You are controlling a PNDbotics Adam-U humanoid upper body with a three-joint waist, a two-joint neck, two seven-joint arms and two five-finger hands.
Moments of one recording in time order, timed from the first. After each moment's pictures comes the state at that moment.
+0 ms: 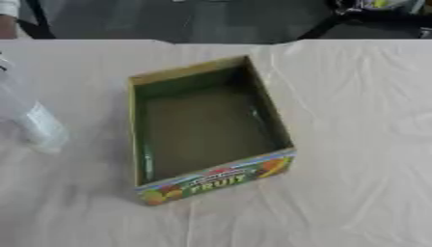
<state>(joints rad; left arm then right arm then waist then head) -0.62 0.77 0.09 -1.23 0.37 -0.36 -0.53 0.42 -0.14 -0.08 -1.99 0.18 -0.77 -0.32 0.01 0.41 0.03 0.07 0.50</state>
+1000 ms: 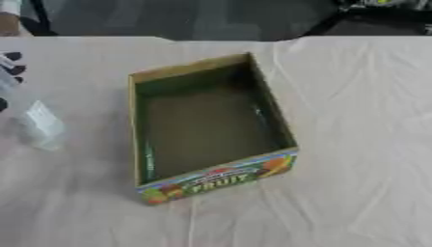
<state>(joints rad) -0.66 0.75 0.08 -1.20 0.32 -0.33 -0.54 0.41 -0.14 -0.07 -1.99 0.19 -0.75 -0.32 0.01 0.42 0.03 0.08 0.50</state>
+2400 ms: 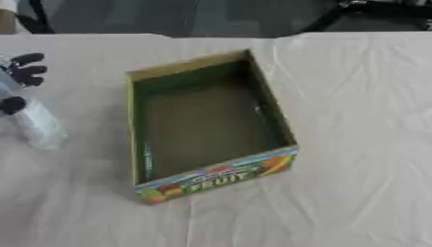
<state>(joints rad) -0.70 0.72 0.05 -1.20 0.31 -0.29 -0.60 0.40 -0.14 -0.07 -1.99 0.20 -0.74 -0.31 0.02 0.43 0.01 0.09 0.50</state>
